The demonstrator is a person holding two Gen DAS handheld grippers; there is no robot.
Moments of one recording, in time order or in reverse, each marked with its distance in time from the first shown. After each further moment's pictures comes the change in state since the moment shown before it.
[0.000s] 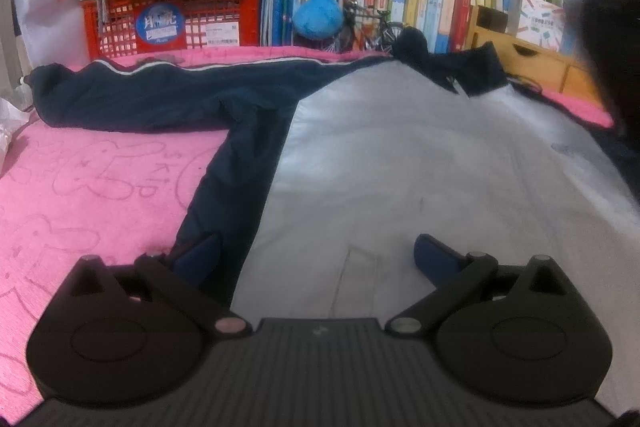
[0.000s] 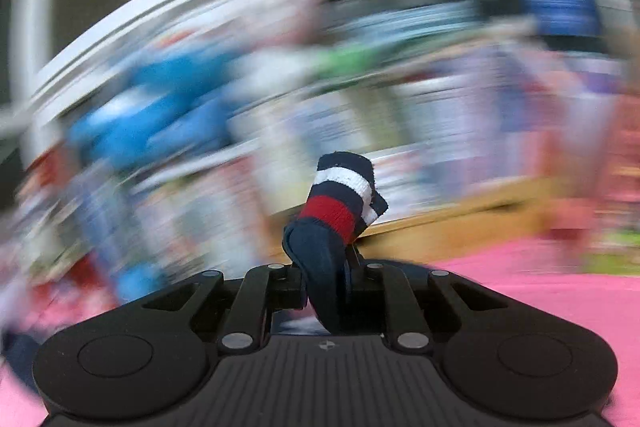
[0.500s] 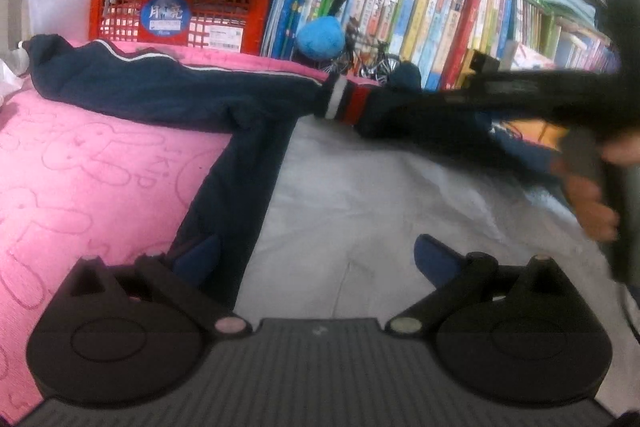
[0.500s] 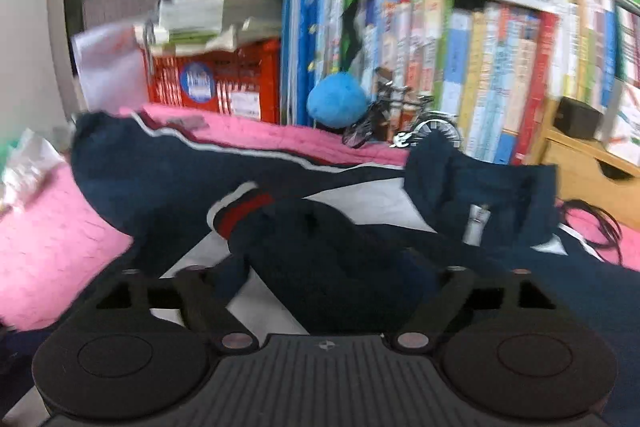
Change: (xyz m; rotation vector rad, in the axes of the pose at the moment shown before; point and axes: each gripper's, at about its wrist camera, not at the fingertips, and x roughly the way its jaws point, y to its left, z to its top) left arm -0.008 0.024 -0.006 -0.144 -0.065 -0.120; right arm 0.046 0.132 -0.058 -0.333 0.342 0.230
